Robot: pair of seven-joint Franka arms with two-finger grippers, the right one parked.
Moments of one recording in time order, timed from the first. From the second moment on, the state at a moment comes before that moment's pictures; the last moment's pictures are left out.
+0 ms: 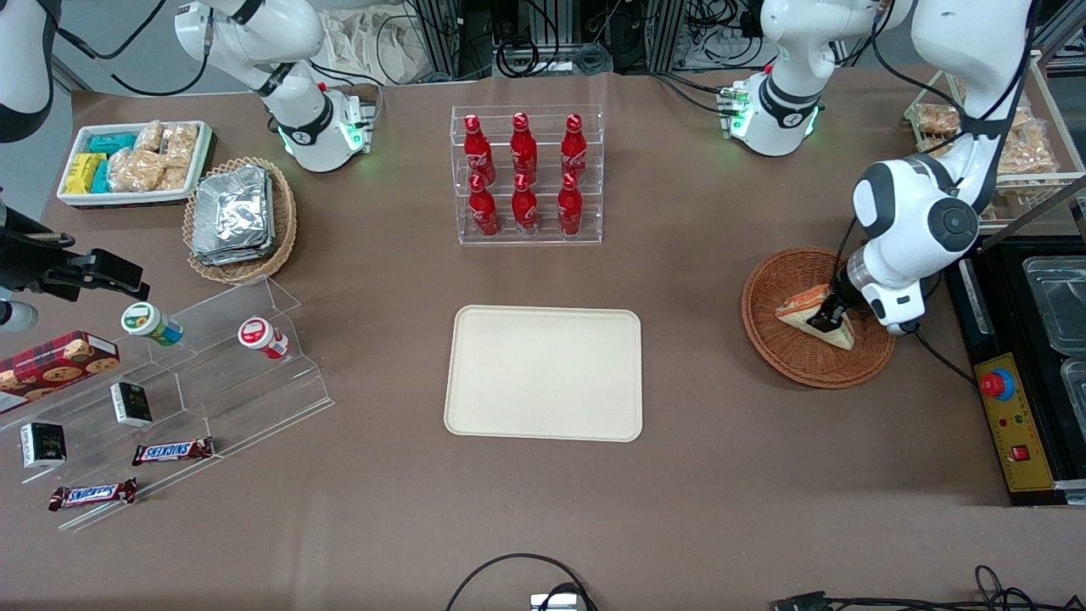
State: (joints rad) arm 0.11 0.14 -0.11 -2.43 -0.10 2.54 -0.98
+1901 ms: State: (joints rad) arm -0.18 0.45 -0.38 -1.79 0.00 2.18 -0.58
